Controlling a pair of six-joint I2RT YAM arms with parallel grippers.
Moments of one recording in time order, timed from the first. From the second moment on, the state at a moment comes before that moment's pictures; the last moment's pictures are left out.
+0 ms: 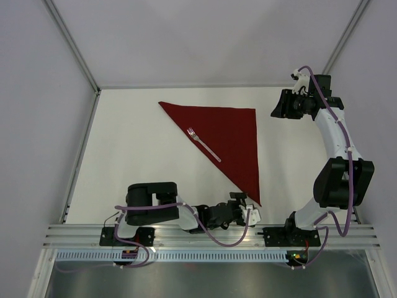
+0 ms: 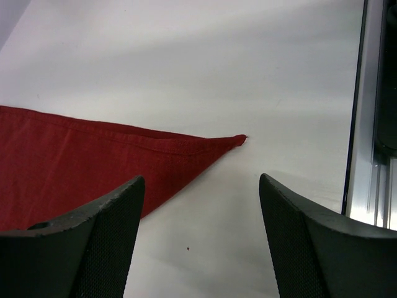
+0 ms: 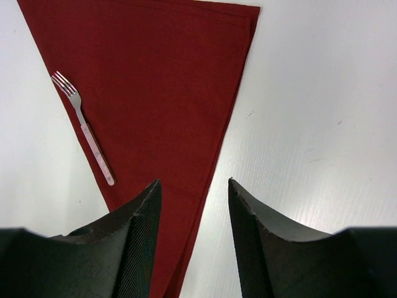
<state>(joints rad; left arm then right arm) -1.46 1.99 0.73 1.05 -0.31 0.40 -0.12 1.63 1.49 -0.69 -0.48 0.02</state>
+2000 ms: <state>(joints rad) -1.47 2.15 0.86 1.10 -0.34 0.43 -0.12 1.62 1.46 -0.66 -0.48 0.03</state>
